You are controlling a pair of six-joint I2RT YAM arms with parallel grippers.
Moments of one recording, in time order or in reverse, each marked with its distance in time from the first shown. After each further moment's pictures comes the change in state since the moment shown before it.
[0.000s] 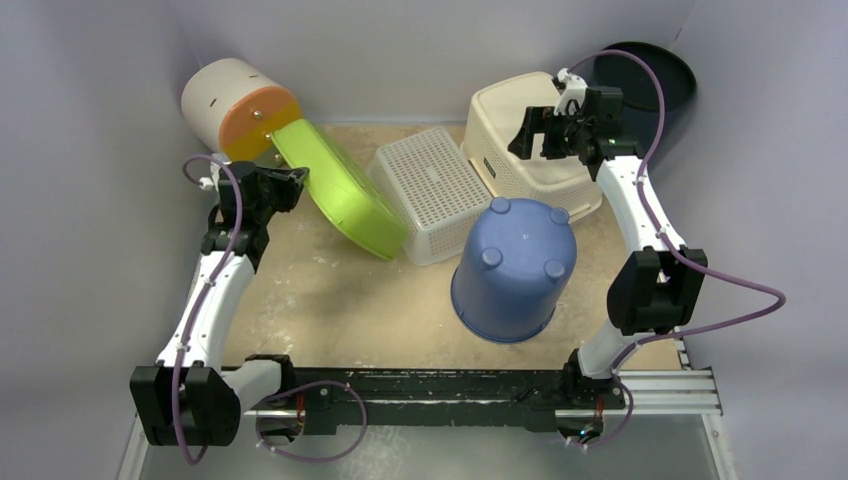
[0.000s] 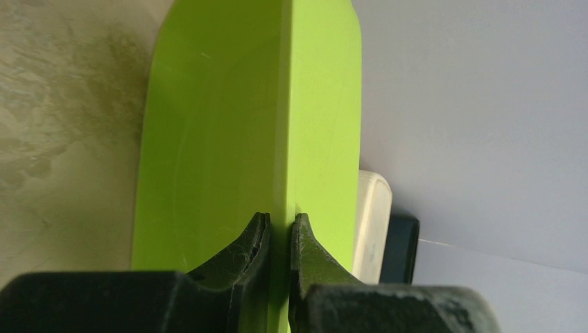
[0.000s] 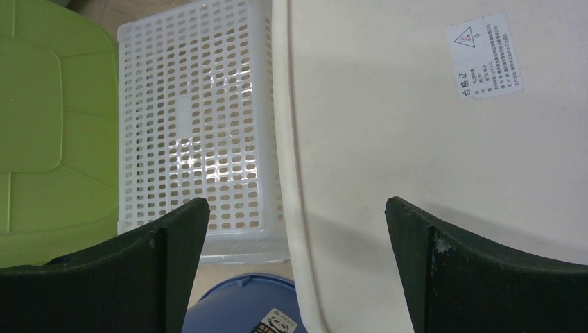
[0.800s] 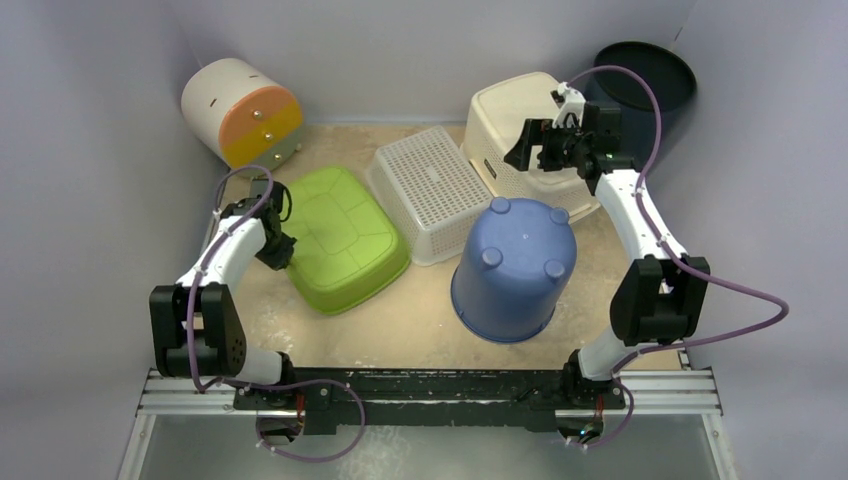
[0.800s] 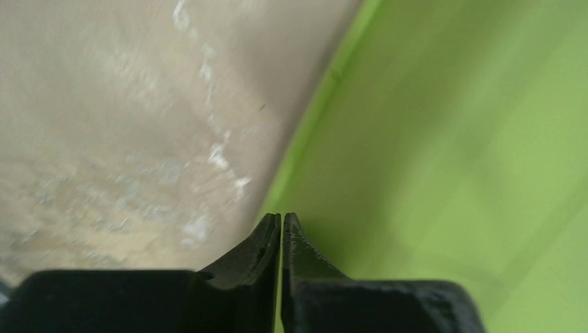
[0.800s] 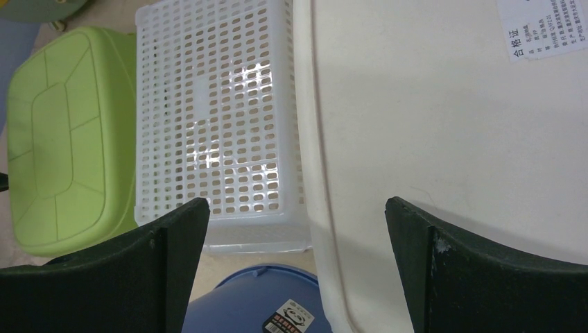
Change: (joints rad) left arm 0.037 0.304 0.068 -0.618 -0.349 0.290; right arm 0.000 -0.064 -0.147 0.087 -0.056 0.039
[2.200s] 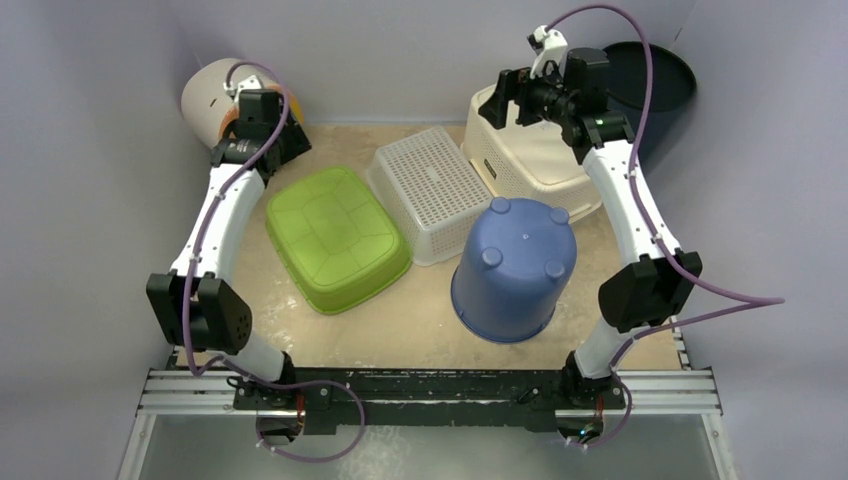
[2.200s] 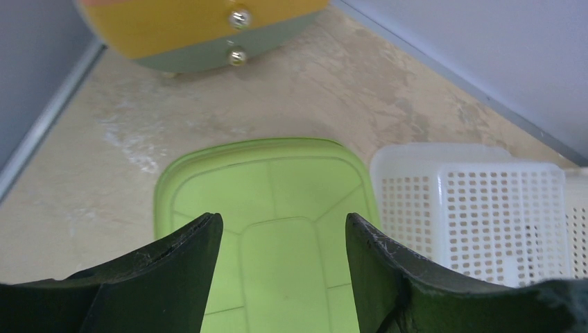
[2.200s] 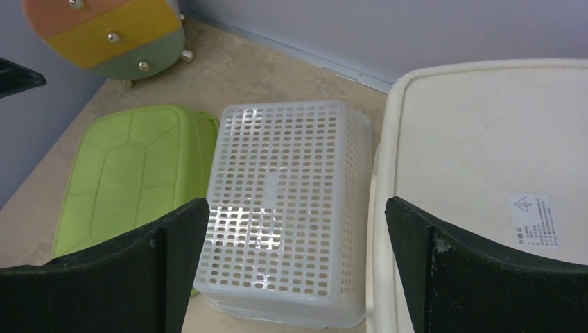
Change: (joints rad) left arm -0.103 0.122 0.595 0.175 0.028 0.489; right arm 0.145 0.100 0.433 -0.092 0.060 -0.020
